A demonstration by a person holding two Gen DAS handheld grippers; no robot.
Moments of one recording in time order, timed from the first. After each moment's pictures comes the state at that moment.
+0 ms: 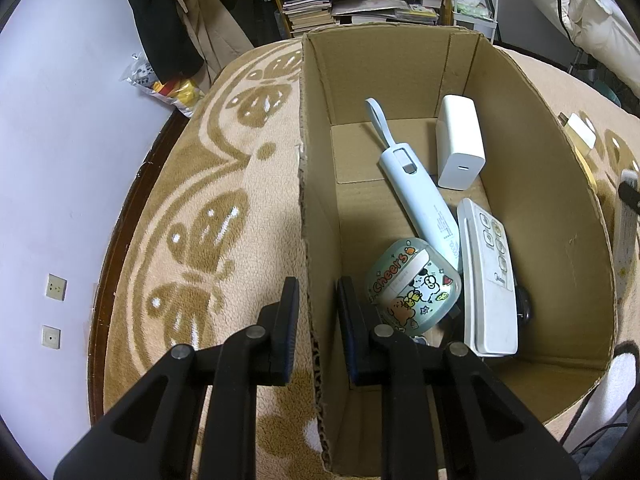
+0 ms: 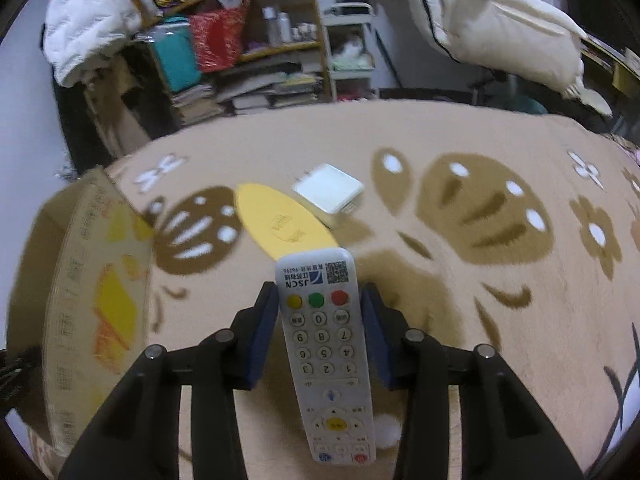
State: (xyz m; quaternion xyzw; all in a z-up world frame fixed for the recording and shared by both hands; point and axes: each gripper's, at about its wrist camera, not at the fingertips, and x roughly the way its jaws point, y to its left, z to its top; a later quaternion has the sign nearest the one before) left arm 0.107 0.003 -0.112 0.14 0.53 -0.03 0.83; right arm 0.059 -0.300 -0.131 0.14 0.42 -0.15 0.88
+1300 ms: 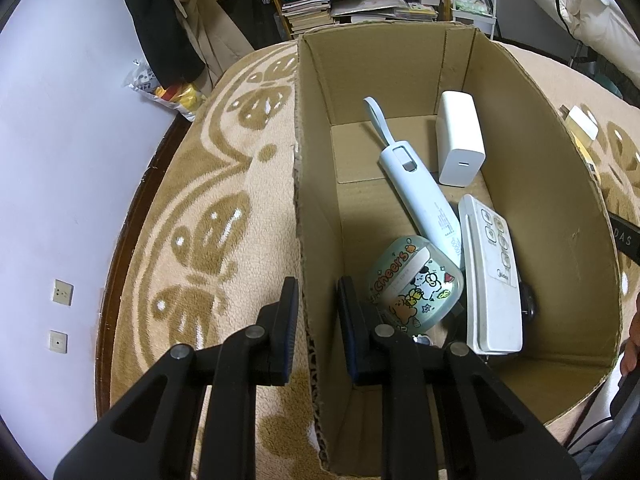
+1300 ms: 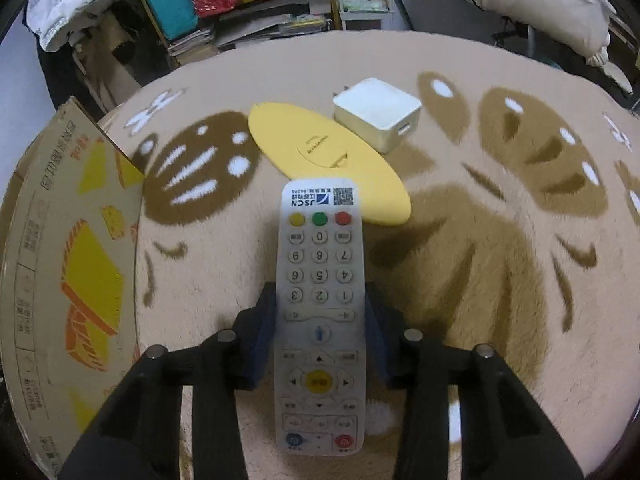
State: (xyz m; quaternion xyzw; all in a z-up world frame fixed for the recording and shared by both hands) left arm 0.105 -0.001 -0.113 0.16 0.53 -0.03 0.83; right arm 0.094 -0.279 -0.185 0.17 0.51 -0.13 0.84
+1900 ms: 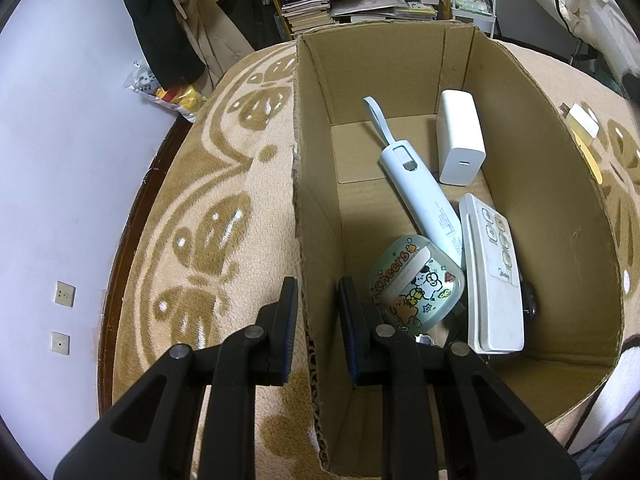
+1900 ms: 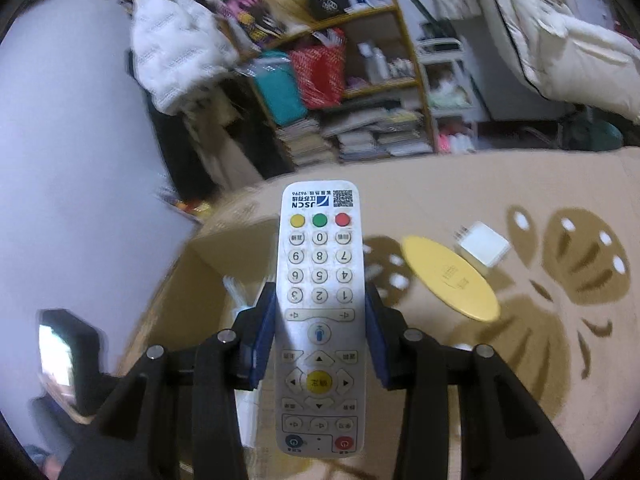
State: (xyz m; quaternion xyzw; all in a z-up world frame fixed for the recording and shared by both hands) left arm 0.104 -0.002 -0.114 0.16 0.53 -0.02 0.83; right arm 0.066 -0.219 -0.062 0.19 0.34 0.01 0.92
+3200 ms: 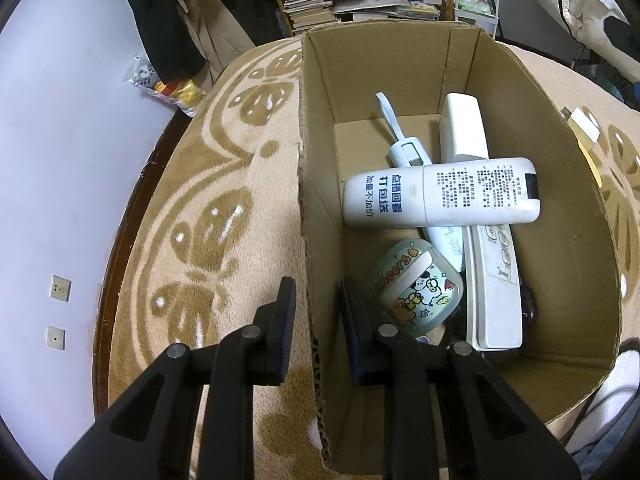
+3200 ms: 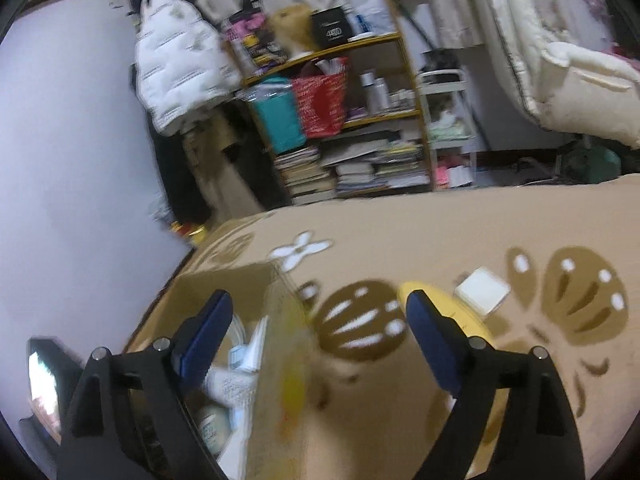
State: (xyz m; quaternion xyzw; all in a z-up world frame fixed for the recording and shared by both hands) left arm 0.106 0.003 -0.114 0.15 0.53 -0.03 0.83; right arm 0.096 -0.232 -0.059 0.17 0.30 -0.03 0.94
